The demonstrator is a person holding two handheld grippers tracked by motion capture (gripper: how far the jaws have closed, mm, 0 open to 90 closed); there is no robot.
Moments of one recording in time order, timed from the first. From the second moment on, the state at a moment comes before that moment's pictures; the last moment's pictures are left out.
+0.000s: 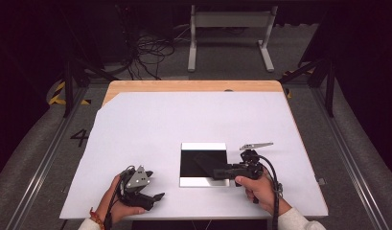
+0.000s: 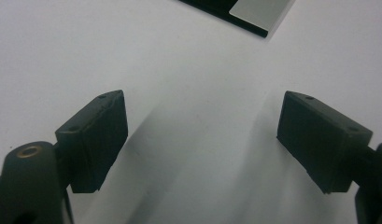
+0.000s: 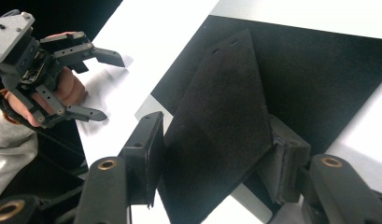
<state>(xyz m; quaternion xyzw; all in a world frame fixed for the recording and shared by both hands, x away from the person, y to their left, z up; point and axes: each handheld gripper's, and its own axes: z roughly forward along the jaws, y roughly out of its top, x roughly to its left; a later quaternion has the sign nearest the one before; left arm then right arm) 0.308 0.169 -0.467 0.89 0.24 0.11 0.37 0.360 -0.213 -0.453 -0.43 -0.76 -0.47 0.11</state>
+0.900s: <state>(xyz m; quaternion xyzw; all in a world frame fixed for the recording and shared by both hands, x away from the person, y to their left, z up) 0.329 0.129 -0.458 0.87 0.24 0.05 0.42 0.361 -0.213 -0.454 -0.42 -0.77 -0.46 0.10</state>
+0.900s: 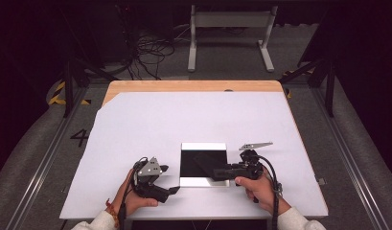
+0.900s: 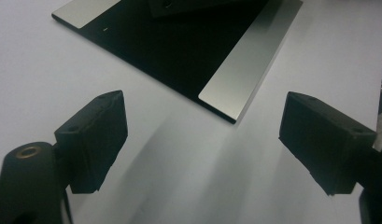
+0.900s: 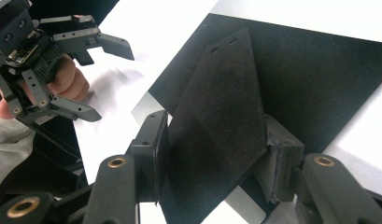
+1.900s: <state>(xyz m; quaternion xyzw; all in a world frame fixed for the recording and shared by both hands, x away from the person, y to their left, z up) 0.347 0.112 -0.462 0.88 0.24 0.03 0.41 0.360 -0.213 -0.455 -0.41 -0.78 -0.46 0.09</state>
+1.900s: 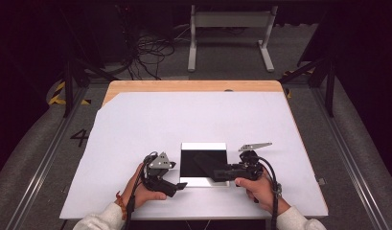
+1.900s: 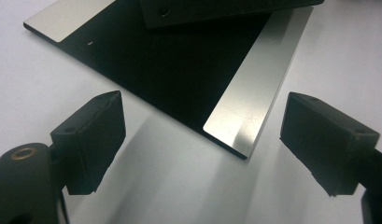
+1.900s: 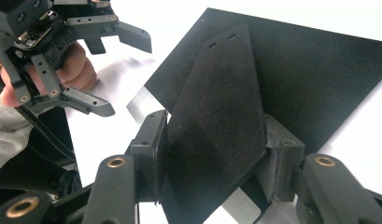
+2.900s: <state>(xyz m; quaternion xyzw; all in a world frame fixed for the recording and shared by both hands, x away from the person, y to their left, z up) 0.362 0.094 -0.467 0.88 0.24 0.02 0.40 0.346 -0.213 -0.446 -0.35 -0.81 -0.46 0.03</state>
